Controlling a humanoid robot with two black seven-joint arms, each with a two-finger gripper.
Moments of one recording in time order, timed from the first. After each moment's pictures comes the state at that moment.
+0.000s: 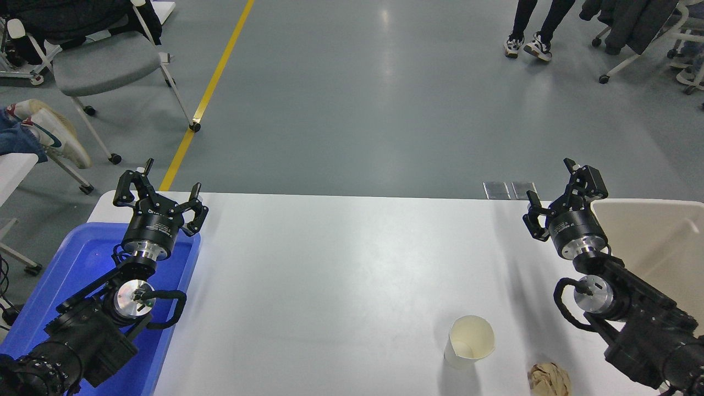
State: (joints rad) left arm -0.58 0.29 -0.80 -0.47 -0.06 -0.51 -0.59; right arm 0.61 -0.35 0.74 0.66 -0.13 0.10 0.51
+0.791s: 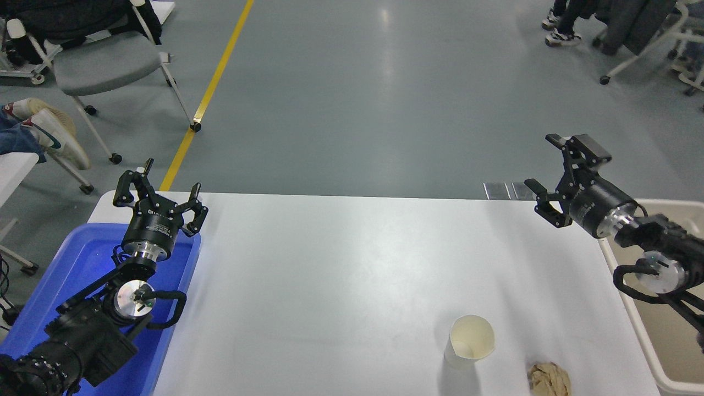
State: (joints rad) left arm -0.58 0.29 -0.80 -0.47 -0.06 -0.51 -0.59; right arm 0.74 -0.73 0.47 1.13 -0.32 0.10 0.30
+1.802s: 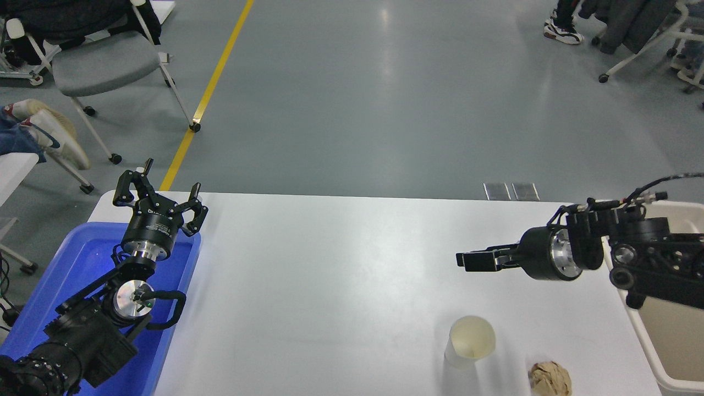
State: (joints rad) left arm -0.58 0.29 -0.80 -0.47 -0.06 -0.51 -0.59; right arm 1.37 -0.71 -0.42 1.52 -1.24 0.15 0.01
